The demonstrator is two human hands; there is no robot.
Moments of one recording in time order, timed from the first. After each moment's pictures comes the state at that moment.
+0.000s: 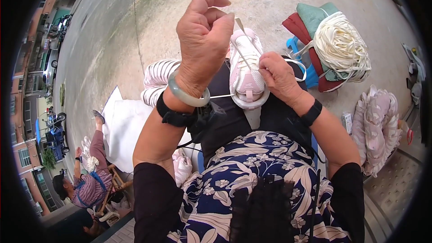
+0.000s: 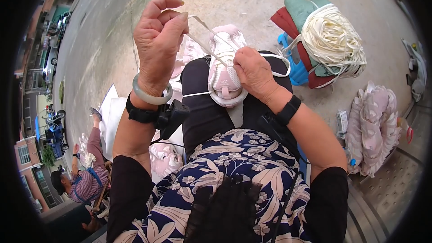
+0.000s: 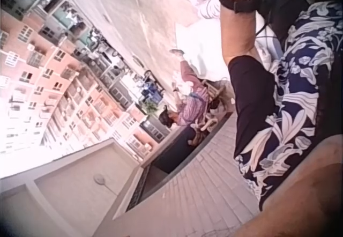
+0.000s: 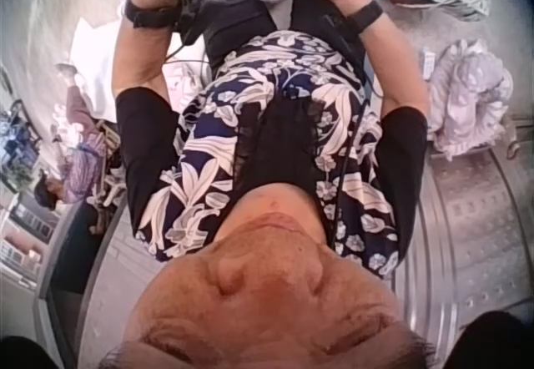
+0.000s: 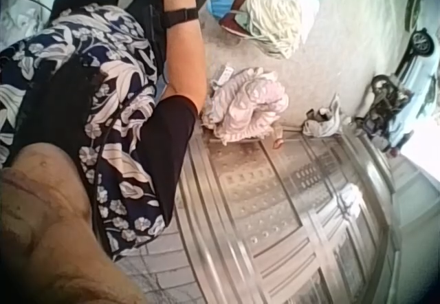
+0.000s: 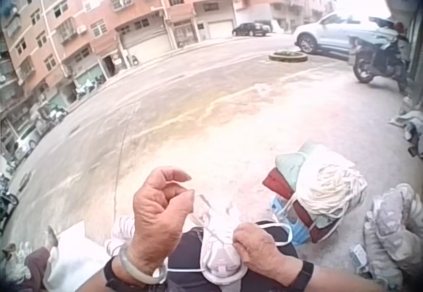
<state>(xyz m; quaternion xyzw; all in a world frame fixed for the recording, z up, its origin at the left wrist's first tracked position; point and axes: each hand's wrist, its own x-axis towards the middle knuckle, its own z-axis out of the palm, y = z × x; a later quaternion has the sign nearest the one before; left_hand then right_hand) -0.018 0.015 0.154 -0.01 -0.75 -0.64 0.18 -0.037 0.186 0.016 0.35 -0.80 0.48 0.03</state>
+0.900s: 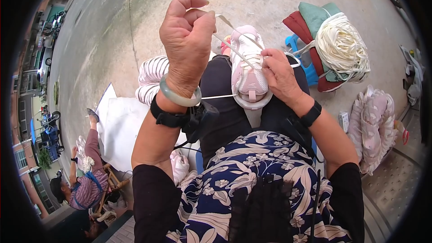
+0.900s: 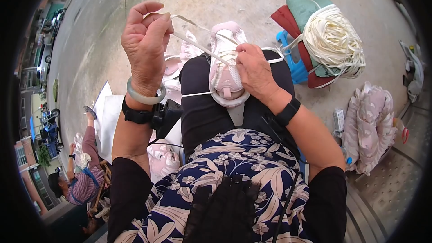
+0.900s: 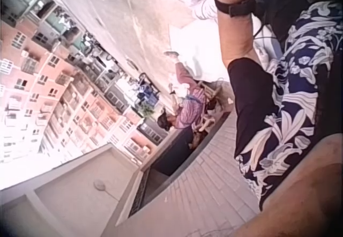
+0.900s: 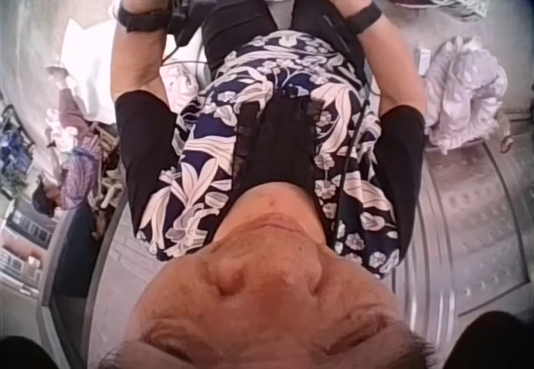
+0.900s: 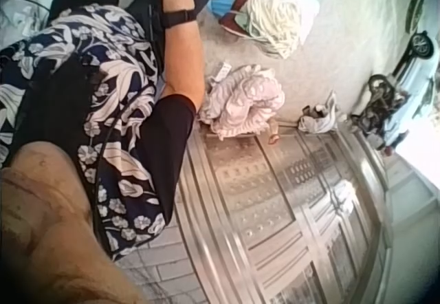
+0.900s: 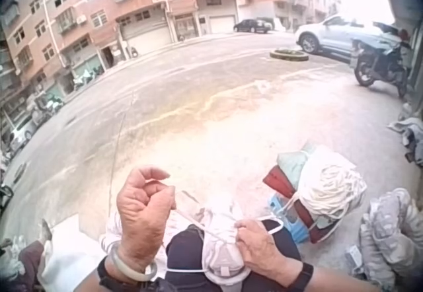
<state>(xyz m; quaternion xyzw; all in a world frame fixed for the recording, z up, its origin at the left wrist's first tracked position) -0.018 -0.017 0.140 0.02 -0.71 -0.66 0.25 -0.039 0.174 0.012 0.35 -0.81 0.47 0.05</state>
